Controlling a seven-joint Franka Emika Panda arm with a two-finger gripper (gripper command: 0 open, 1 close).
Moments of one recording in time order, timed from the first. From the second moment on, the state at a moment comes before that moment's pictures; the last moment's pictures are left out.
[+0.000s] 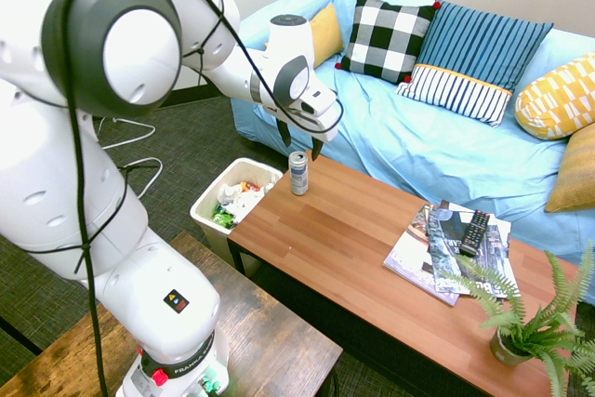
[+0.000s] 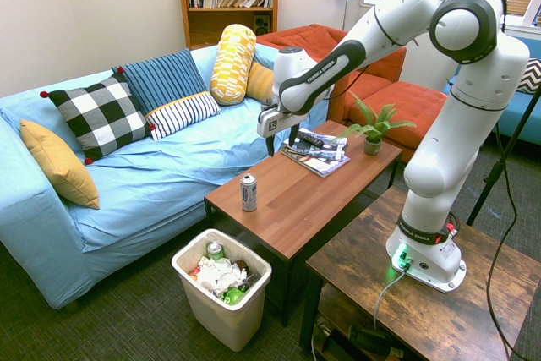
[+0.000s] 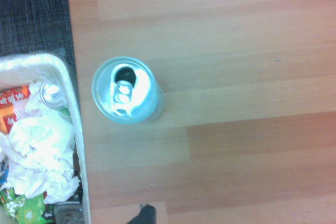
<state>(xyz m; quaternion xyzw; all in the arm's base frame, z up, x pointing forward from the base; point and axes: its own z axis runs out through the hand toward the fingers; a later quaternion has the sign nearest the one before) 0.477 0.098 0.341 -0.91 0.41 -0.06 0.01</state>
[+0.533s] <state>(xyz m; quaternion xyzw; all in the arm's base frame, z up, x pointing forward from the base) 0.524 0.165 0.282 -0.90 0.43 -0.07 0.01</state>
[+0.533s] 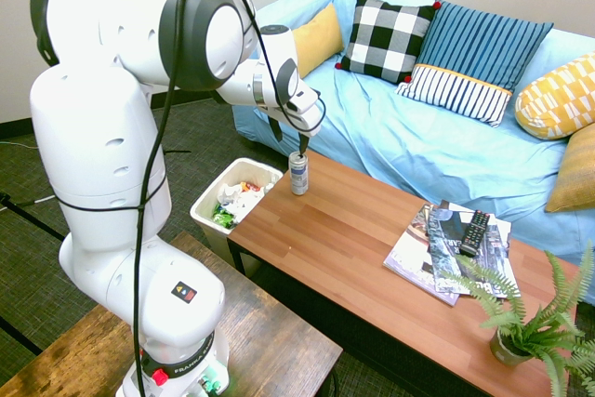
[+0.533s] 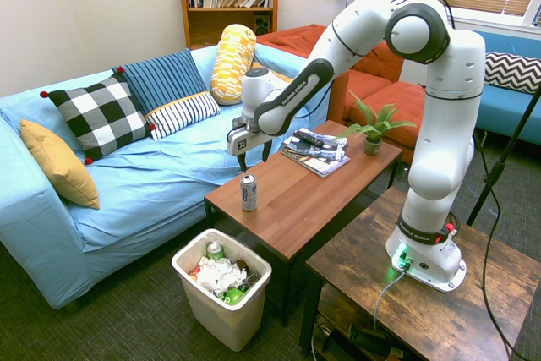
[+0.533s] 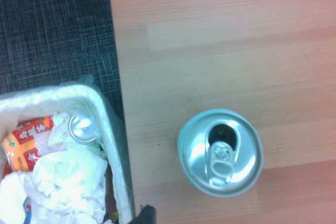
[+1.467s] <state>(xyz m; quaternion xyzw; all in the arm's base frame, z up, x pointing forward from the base) 0.558 0.168 0.170 -0.88 0.46 -0.06 -0.02</state>
